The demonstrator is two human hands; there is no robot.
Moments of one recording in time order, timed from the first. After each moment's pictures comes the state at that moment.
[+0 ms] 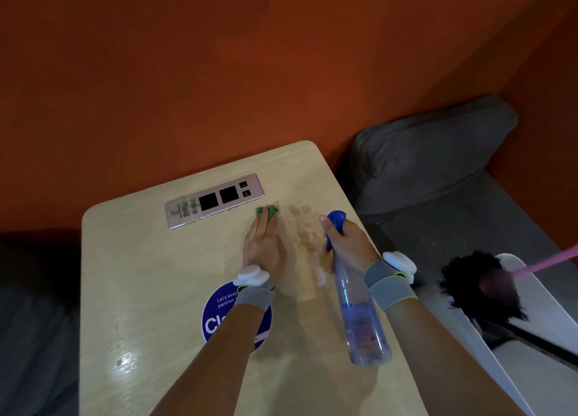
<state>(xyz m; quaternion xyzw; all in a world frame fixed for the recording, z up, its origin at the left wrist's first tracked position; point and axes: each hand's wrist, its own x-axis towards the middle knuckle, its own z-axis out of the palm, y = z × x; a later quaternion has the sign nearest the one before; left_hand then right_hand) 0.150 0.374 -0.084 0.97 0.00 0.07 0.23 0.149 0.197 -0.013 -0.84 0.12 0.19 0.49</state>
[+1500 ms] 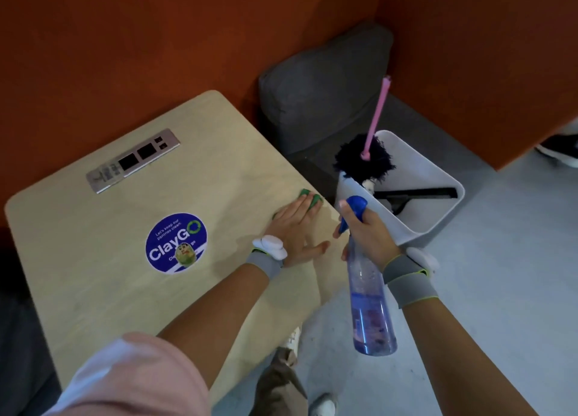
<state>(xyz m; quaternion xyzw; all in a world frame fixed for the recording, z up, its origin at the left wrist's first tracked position) -0.010 0.232 -0.062 0.91 -0.40 -0.08 0.10 -0.088 0.084 0.016 -0.70 0.30 0.06 0.64</state>
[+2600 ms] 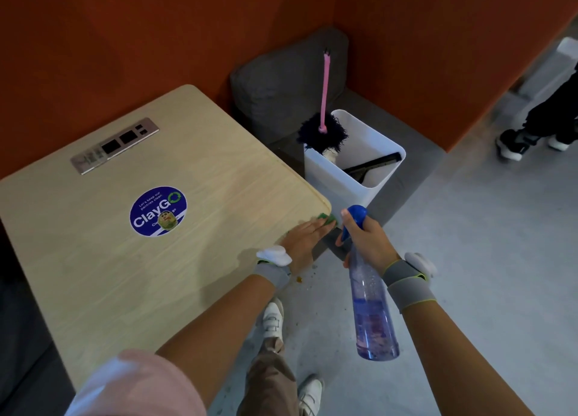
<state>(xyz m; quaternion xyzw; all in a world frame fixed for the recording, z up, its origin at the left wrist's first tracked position) -0.127 0.199 -0.072 0.83 -0.44 -0.25 0.24 -0.217 0.068 0.024 -0.74 0.34 0.06 0.58</state>
